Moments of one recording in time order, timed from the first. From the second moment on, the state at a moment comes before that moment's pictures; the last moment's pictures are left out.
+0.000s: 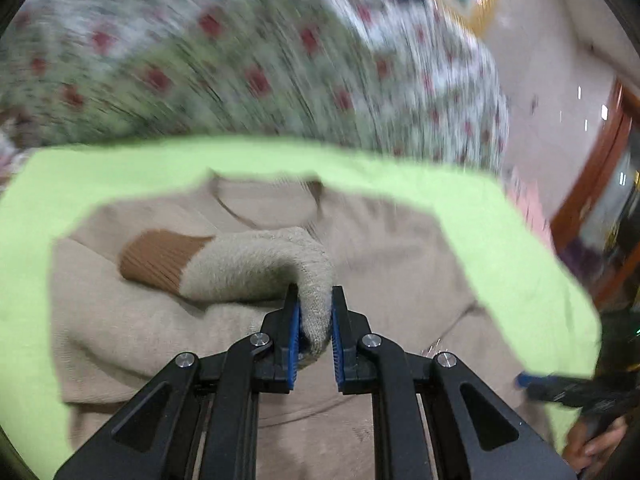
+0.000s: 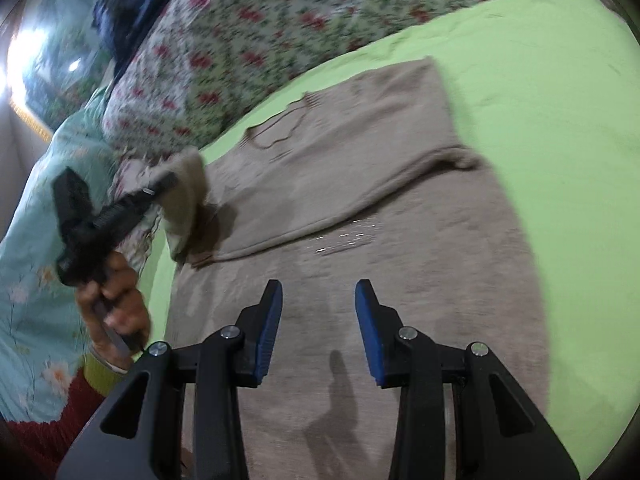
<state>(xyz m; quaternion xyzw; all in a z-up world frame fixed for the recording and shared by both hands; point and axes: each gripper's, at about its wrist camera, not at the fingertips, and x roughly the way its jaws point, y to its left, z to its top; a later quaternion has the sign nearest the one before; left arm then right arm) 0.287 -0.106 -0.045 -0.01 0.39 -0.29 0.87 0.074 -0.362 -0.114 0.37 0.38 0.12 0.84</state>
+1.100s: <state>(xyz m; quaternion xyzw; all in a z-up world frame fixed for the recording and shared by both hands) 0.248 0.079 -0.110 -0.07 0.46 -0.12 0.88 0.371 -0.200 -0.082 0.17 0.45 0.34 0.81</state>
